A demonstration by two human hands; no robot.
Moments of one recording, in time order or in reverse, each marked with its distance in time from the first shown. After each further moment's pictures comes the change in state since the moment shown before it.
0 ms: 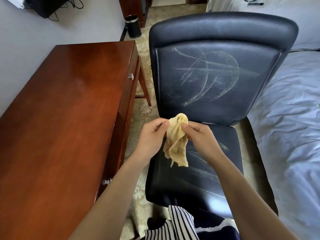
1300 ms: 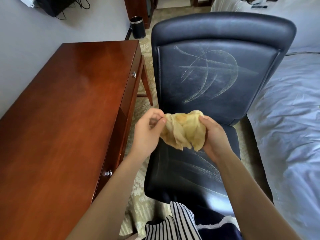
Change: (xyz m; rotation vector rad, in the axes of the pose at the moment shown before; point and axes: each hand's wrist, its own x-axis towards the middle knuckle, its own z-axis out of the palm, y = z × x) left_hand -0.021 -0.003 0.000 0.106 0.181 0.254; right_hand -0.013 0.009 -0.021 0.649 0.136 0.216
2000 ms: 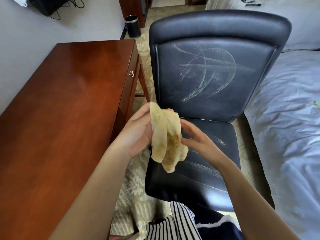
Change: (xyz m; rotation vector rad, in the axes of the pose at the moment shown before) left_hand 0.008 0.009 -0.034 -0.847 -0.367 -0.378; right_hand -0.010 0.028 -0.007 -0.625 -0.409 -0.165
